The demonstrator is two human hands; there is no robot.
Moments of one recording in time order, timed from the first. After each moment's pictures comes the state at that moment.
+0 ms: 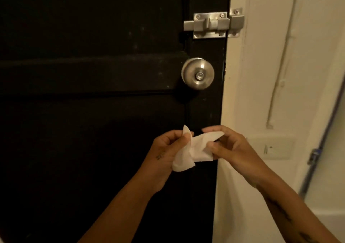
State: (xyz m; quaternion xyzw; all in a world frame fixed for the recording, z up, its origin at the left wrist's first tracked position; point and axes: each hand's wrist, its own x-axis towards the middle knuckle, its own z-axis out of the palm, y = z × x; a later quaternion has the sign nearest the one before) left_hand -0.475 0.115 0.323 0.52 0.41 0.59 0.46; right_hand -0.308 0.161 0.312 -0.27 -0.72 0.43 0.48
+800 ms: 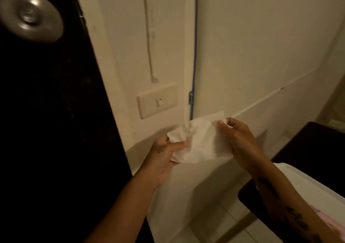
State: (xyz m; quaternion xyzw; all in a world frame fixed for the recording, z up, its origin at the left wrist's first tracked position) left_hand -0.316 0.141 0.218 0.49 0.31 0.35 0.74; right_hand -0.148 0.072 0.234 -0.58 -0.36 0.33 0.65
